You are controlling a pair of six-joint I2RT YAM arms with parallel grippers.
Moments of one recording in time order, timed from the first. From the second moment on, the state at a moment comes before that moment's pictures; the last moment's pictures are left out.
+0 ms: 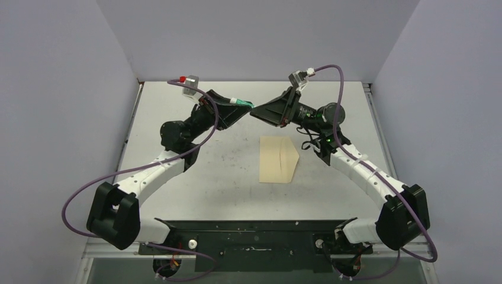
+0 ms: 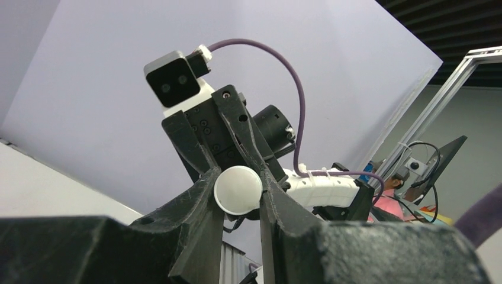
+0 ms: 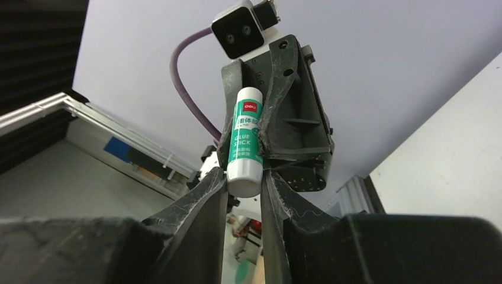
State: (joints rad) left arm -0.48 1.36 0.90 1.20 0.61 -1.22; right arm 0.48 1.33 1.04 0.75 -0.80 1.40
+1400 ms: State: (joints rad) left arm -0.46 1.24 0.89 0.93 0.55 -1.27; right arm 0.75 1.16 1.17 0.23 -0.37 -0.22
